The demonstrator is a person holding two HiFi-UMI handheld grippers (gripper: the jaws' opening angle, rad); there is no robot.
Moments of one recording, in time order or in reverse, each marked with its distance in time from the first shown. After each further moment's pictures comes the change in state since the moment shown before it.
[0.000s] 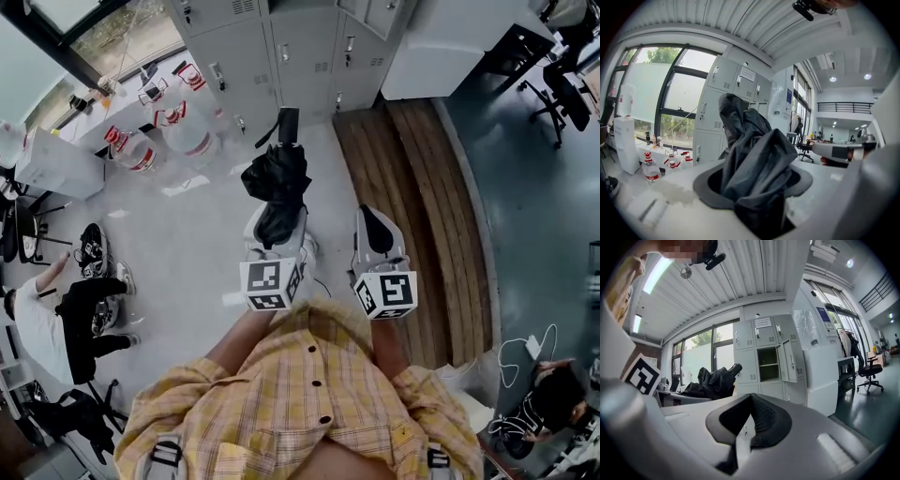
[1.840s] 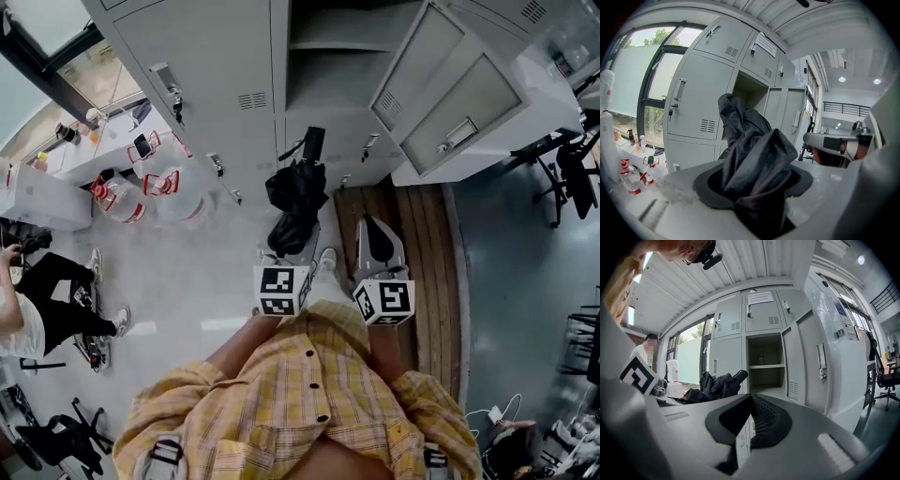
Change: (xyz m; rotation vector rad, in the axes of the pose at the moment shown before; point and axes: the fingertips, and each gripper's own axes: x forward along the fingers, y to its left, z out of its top) left arm 0.362 0.140 0.122 -0.061 0.072 -0.014; right arm 0.400 -0.124 0.084 -0.061 0.026 0.029
